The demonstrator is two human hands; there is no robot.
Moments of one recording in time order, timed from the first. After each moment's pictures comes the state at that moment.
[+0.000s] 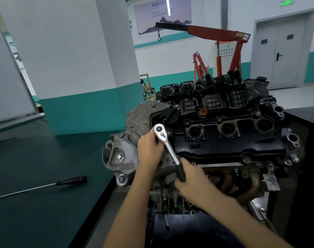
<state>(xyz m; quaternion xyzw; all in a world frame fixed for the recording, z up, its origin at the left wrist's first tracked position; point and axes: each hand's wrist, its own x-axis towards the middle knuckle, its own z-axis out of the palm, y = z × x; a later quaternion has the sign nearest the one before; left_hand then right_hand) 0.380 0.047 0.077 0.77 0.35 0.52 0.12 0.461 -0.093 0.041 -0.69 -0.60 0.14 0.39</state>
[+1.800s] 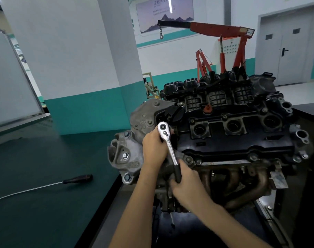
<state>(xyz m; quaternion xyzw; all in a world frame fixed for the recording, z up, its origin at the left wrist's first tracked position) 0.379 0.050 0.074 0.78 0.33 0.53 0.12 0.429 -0.081 0.025 -0.65 -0.54 0.16 0.51</state>
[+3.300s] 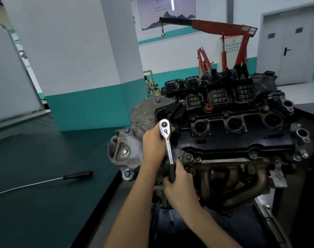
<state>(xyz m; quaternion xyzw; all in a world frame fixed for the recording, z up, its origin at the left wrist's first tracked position) 0.377 0.049 0.074 0.77 0.31 0.53 0.12 0.404 -0.071 0.013 -0.68 -0.49 0.14 0.53</state>
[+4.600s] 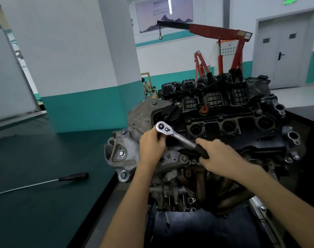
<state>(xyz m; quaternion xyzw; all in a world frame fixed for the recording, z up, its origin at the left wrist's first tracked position) 0.378 0.040 0.078 0.78 0.34 0.51 0.11 0.521 -0.104 0.083 -0.74 -0.62 -0.05 0.25</state>
